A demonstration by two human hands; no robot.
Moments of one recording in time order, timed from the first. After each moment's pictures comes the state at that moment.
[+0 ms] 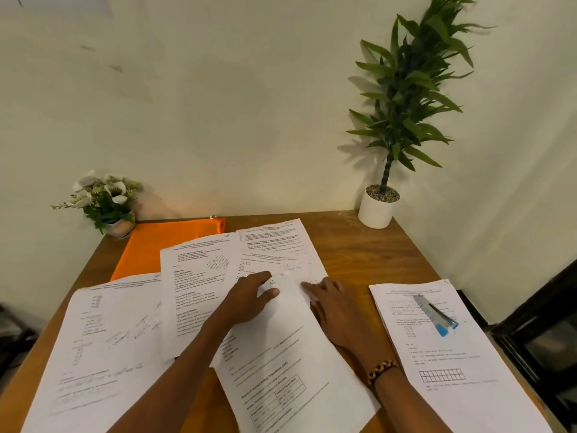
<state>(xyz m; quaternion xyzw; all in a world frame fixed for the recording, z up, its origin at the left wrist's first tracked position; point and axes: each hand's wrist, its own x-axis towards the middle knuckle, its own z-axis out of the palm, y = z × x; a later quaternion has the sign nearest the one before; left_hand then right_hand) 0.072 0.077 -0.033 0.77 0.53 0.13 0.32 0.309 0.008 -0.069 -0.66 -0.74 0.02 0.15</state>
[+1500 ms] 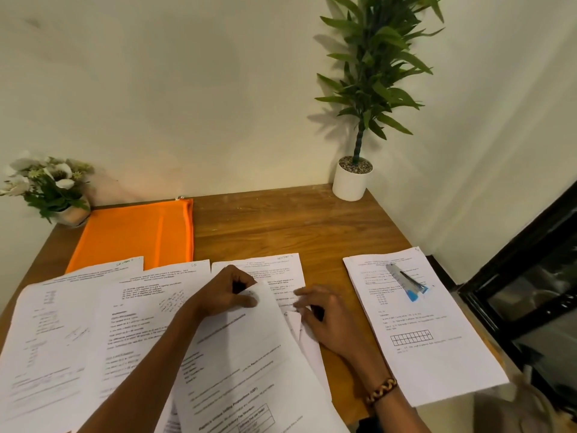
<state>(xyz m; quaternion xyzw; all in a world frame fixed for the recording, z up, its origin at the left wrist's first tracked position) 0.070 0.080 -0.058 0.77 0.28 0.20 0.54 0.318 -0.064 -0.071 -0.62 -0.66 0.21 0.36</state>
